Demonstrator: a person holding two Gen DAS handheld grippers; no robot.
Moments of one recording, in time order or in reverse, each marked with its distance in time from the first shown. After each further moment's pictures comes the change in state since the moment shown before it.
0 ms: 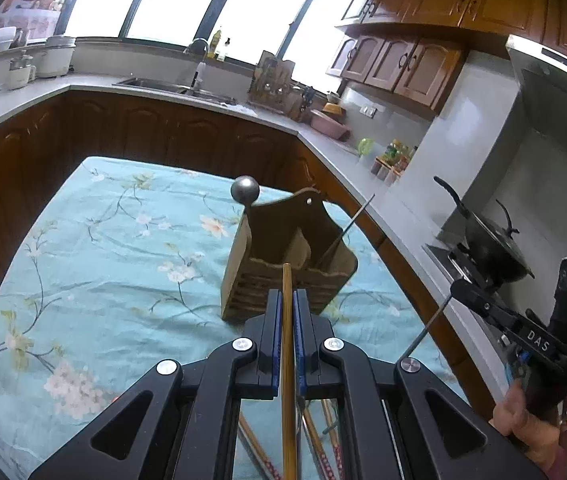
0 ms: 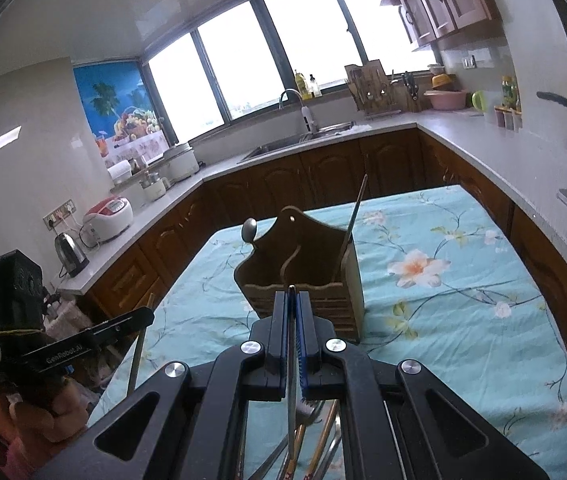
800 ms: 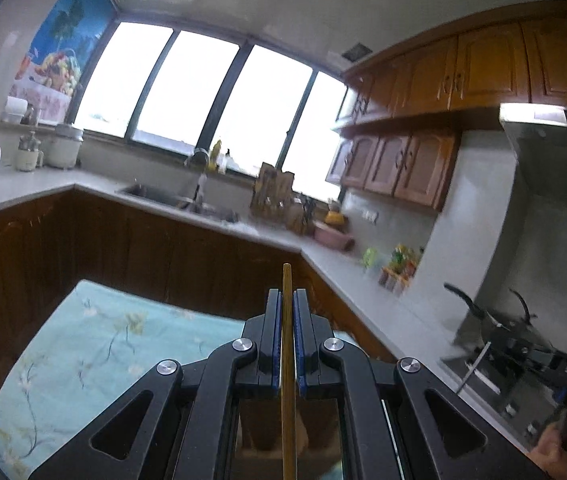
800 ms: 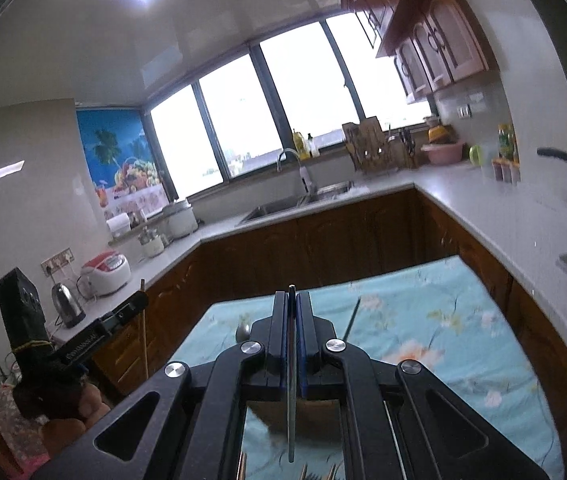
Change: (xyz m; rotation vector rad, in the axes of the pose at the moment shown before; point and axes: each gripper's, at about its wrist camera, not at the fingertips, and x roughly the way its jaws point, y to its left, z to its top) left arm 0.061 -0.007 0.042 0.066 -0.421 0.040; right arm 0.000 -0.010 0.086 -0.008 -0.222 -0.007
